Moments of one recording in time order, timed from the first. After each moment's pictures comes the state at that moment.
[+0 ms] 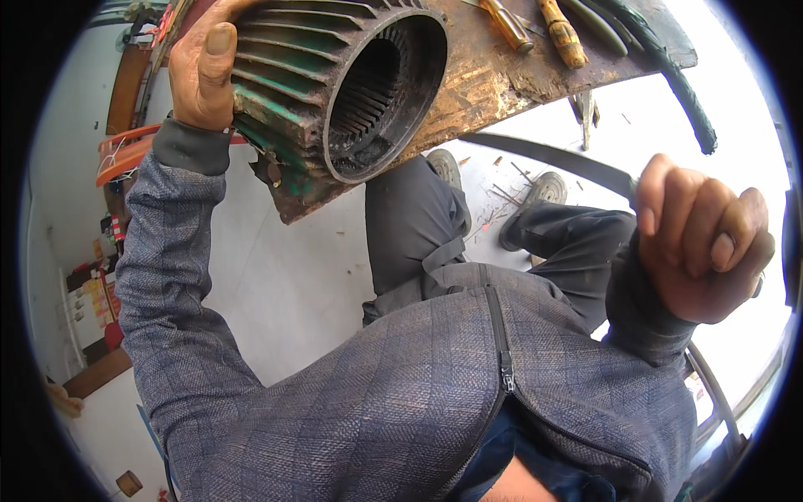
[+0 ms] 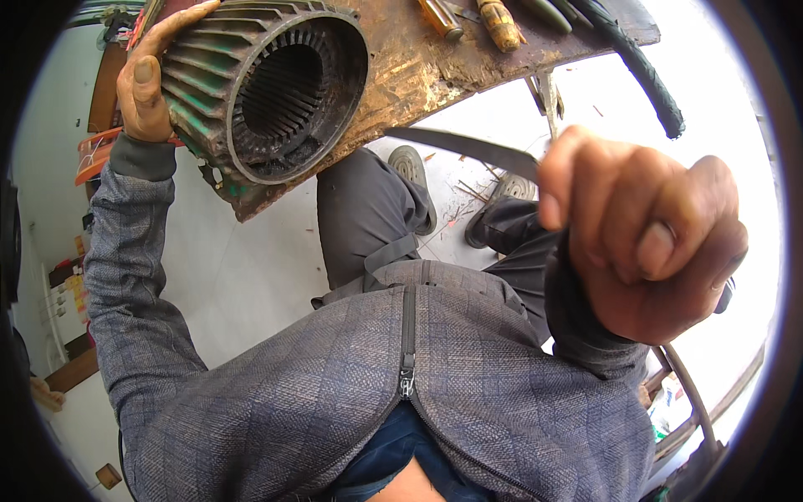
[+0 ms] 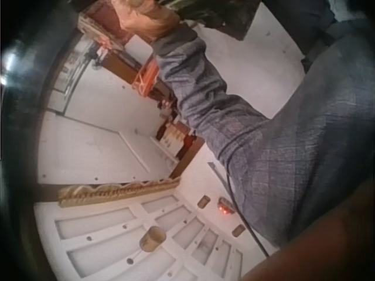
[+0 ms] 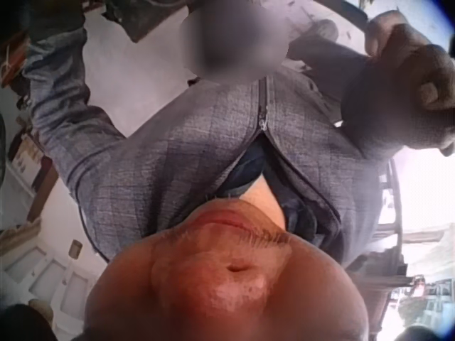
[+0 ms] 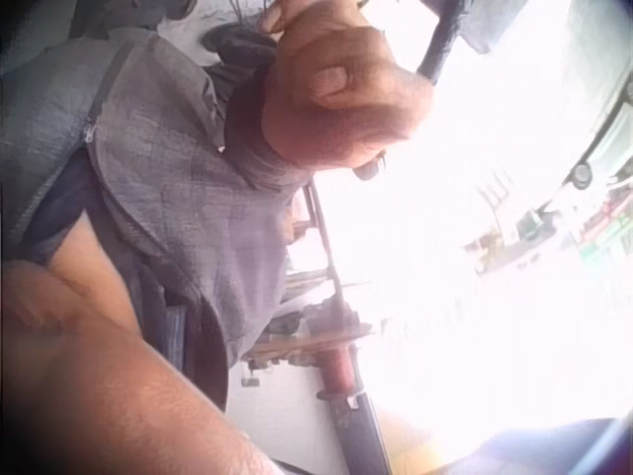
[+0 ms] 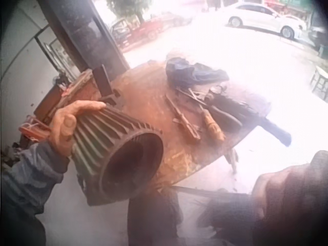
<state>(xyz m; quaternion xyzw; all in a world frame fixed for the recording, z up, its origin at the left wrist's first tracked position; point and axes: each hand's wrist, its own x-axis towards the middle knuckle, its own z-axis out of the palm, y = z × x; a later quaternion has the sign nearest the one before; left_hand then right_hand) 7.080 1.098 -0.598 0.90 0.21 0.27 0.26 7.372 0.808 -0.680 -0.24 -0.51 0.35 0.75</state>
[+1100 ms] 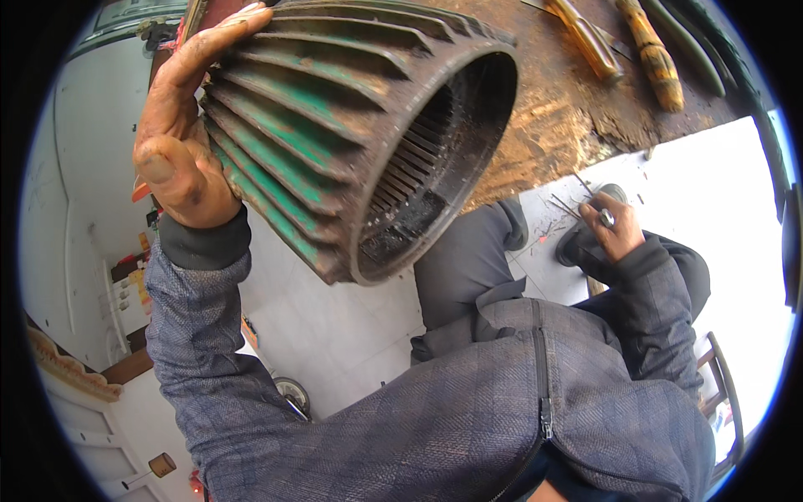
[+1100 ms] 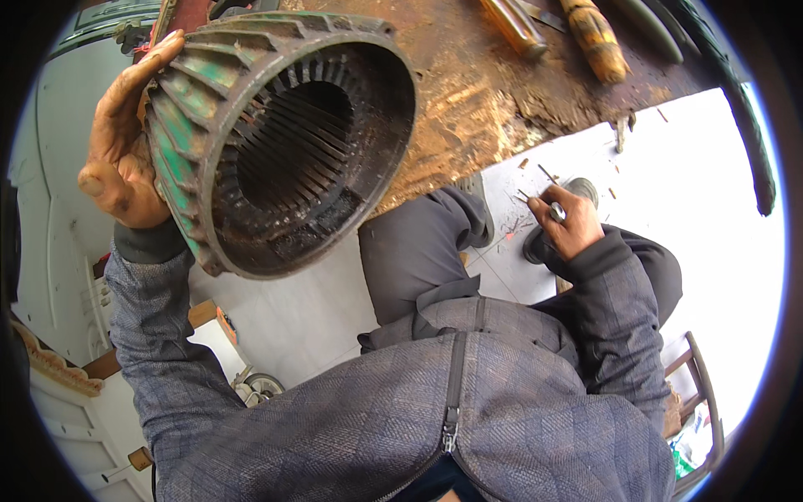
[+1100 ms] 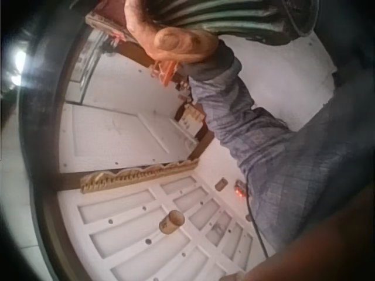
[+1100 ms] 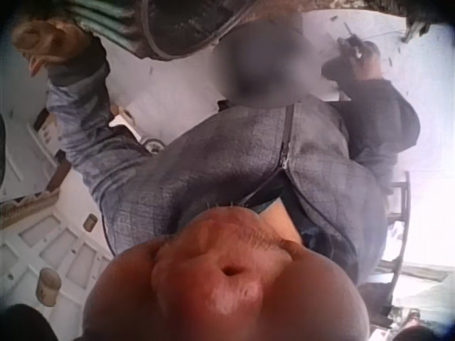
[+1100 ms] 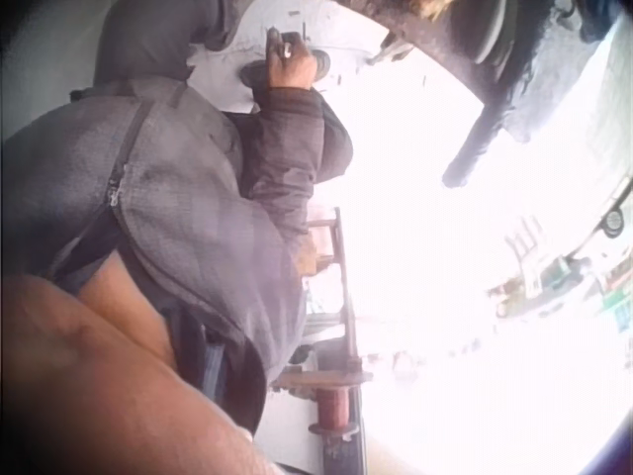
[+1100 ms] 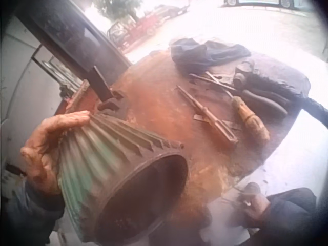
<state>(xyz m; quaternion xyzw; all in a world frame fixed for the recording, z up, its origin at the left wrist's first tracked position) 7.046 1.149 -0.612 0.91 0.15 0.26 0.29 7.336 0.834 -0.925 -0.69 -0.46 0.46 0.32</state>
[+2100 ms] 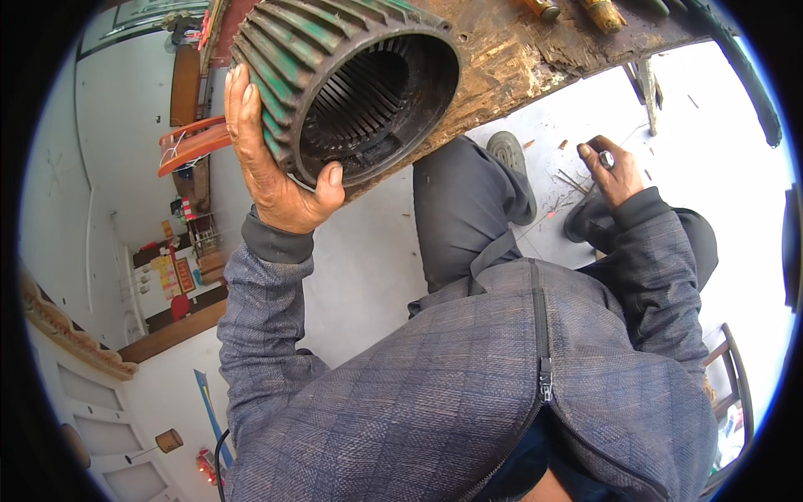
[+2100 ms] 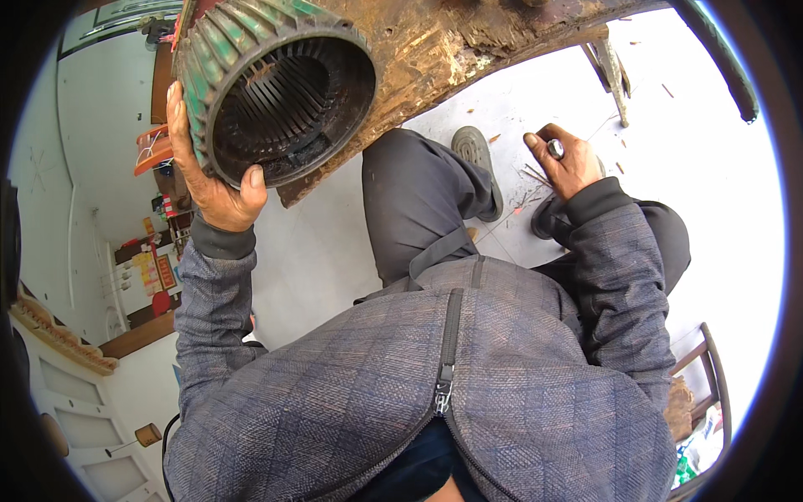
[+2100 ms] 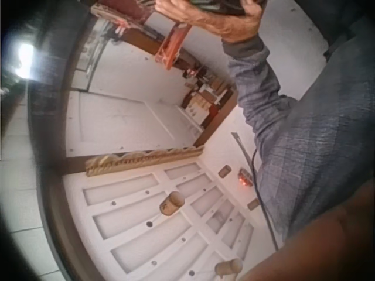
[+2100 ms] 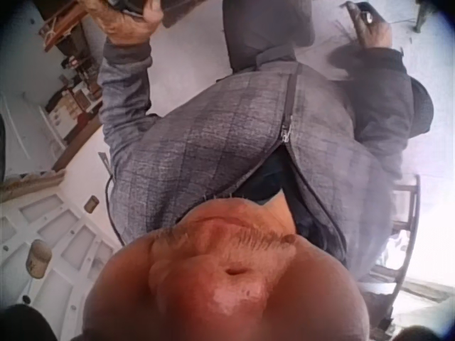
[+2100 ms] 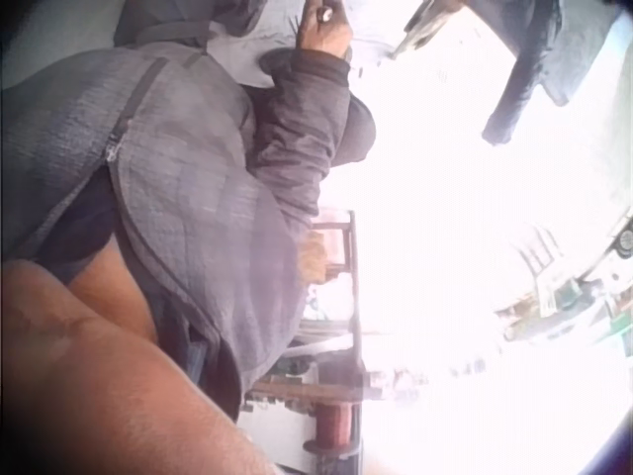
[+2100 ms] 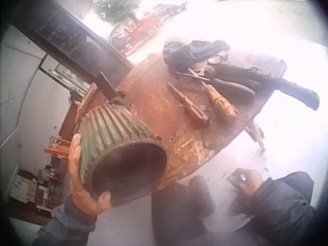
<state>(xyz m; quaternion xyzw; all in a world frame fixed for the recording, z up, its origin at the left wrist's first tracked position) 7.030 1.034 -0.651 0.96 0.12 0.26 -0.07 7.348 0.825 -0.934 -0.71 -0.44 0.42 0.35</state>
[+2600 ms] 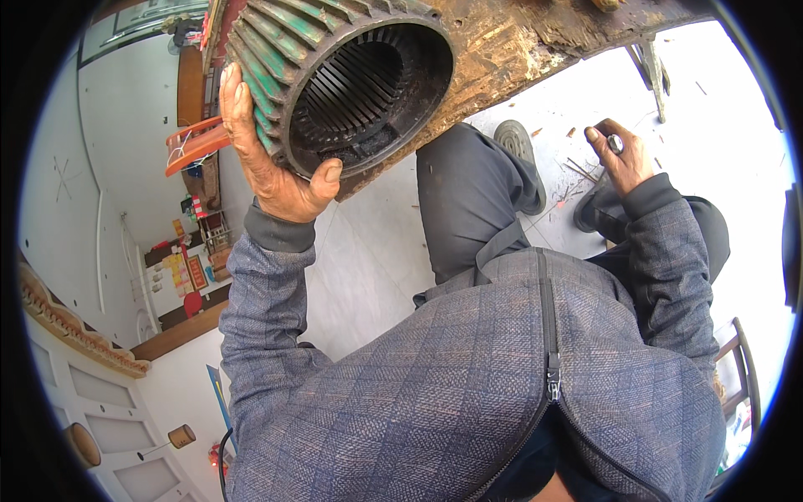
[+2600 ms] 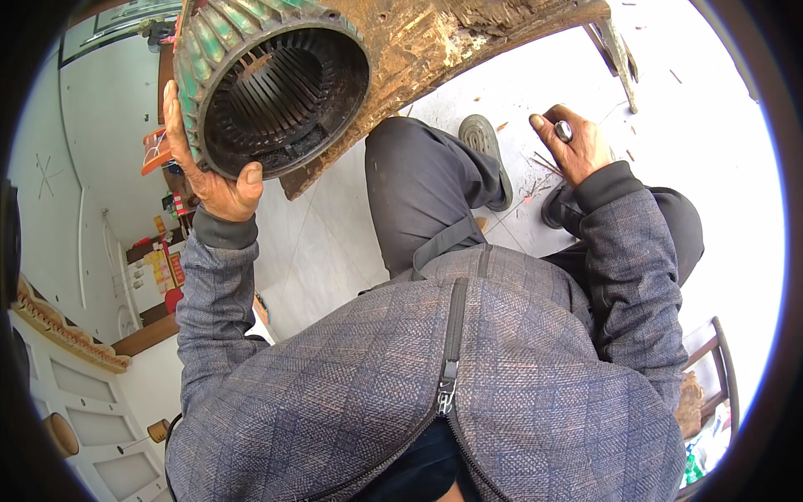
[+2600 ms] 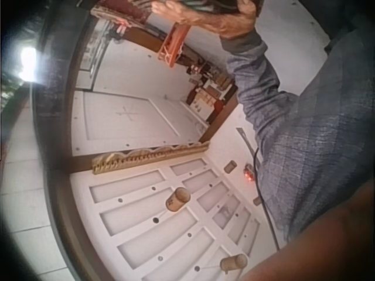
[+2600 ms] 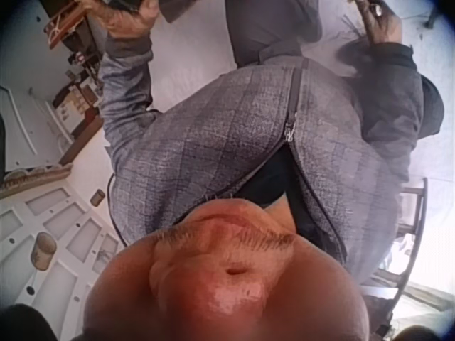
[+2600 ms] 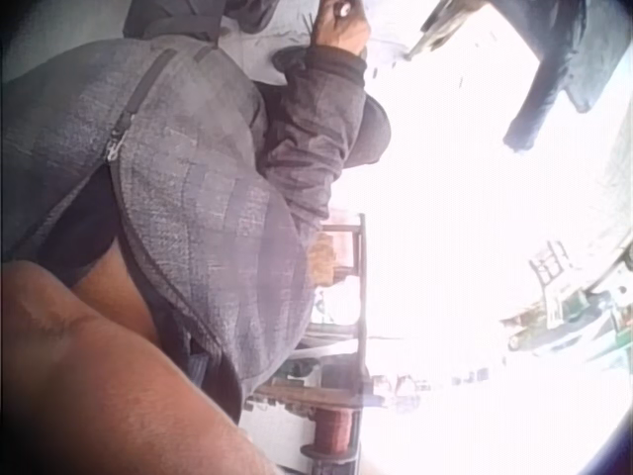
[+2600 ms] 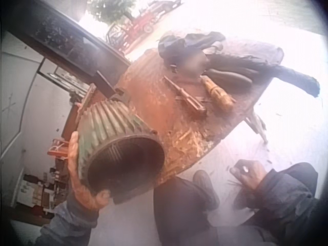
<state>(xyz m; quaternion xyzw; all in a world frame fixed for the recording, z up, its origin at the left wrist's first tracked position) 7.017 1.041 -0.661 0.95 0.14 0.26 -0.03 7.348 0.826 -0.937 -0.71 -0.44 0.41 0.36</state>
